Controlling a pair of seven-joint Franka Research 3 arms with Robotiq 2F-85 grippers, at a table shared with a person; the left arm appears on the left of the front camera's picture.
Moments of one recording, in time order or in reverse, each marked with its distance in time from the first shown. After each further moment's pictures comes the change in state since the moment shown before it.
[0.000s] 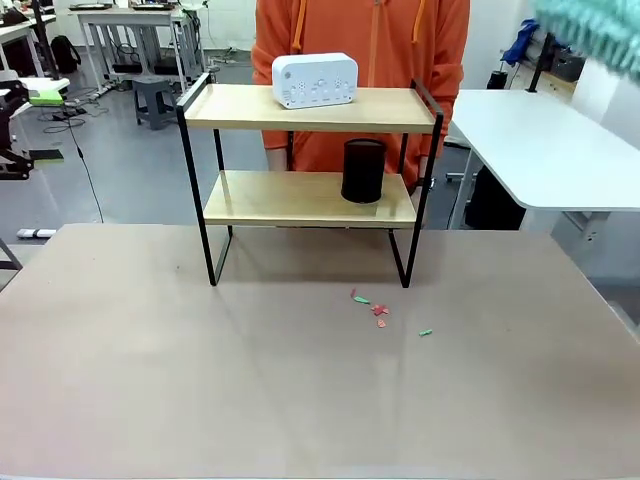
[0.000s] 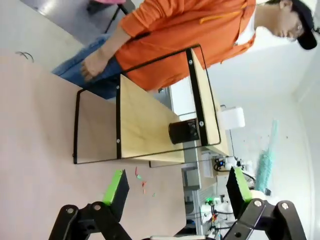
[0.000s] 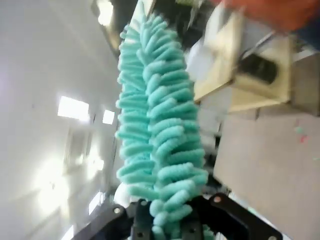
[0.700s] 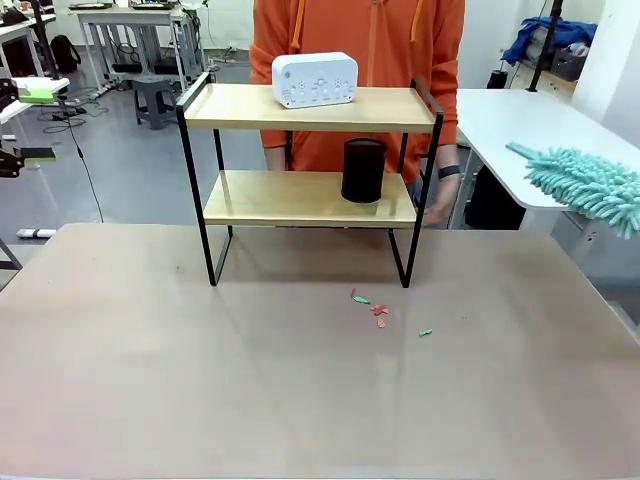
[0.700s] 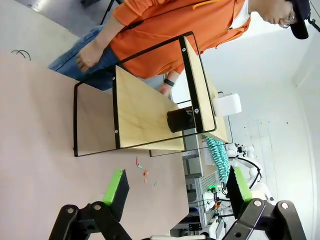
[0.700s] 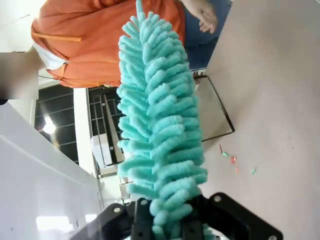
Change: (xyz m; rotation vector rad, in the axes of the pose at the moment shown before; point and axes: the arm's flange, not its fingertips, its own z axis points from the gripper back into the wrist) left arm 0.004 -0.004 0.010 -0.010 0.056 -0.032; right arm -0.013 -0.125 0.002 -0.326 -0.351 -0.342
